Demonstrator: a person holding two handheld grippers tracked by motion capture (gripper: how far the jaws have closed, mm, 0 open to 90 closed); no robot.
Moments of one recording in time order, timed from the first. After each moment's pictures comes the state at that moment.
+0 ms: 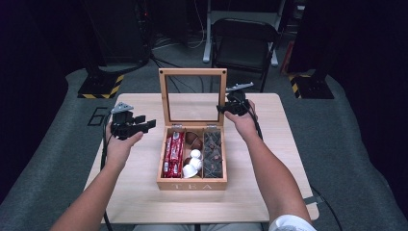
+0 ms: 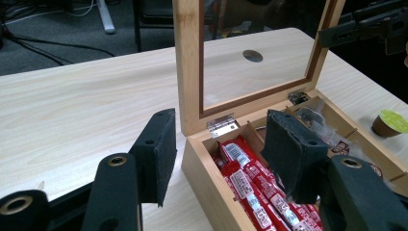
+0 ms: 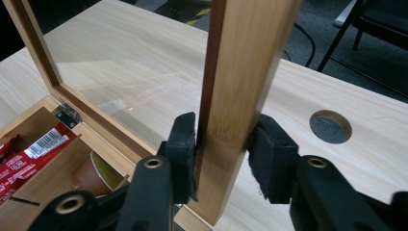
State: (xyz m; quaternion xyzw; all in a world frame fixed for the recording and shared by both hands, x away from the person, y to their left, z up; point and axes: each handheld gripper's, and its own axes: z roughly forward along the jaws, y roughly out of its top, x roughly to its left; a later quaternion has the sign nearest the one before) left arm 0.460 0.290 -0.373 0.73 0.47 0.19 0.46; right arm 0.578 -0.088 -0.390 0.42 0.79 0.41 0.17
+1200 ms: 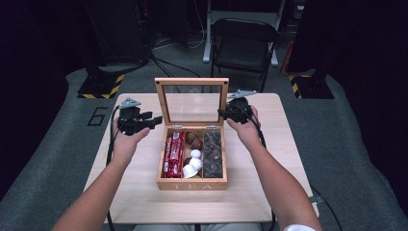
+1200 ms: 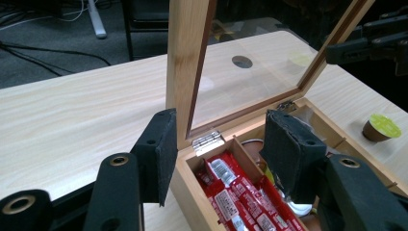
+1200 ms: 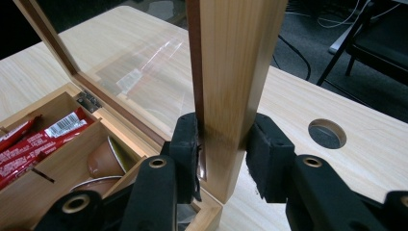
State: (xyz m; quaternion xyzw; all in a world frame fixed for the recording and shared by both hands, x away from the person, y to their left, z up) left arm 0.472 0.270 -0.363 0.74 0.45 0.18 0.47; right arm 0.545 -0.092 -0.390 0.39 0.79 0.43 0.20
